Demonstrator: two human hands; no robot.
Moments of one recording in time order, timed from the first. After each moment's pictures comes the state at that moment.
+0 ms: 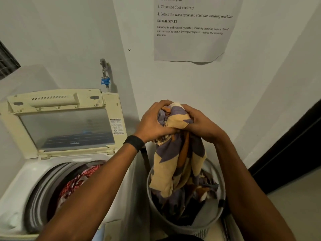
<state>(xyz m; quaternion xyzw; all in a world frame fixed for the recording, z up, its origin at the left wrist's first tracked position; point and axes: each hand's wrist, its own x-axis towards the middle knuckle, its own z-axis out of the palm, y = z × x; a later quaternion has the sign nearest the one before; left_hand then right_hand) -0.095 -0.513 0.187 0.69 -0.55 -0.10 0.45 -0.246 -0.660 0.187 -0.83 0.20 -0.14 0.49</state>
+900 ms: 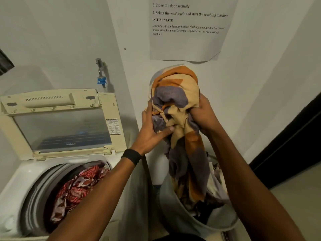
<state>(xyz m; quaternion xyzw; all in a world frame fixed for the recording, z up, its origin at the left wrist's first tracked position) -0.117 -0.498 0.158 0.67 -0.47 -0.15 0.55 -0.250 -0.653 0.228 -0.74 0.25 -0.32 0.53</state>
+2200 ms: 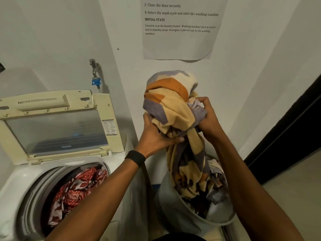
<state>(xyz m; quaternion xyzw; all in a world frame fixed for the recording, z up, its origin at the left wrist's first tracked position) -0.132 -0.520 0.144 0.70 -0.48 -0.14 0.50 -0.265 -0.669 0.200 -0.73 0.39 -0.19 0.52</state>
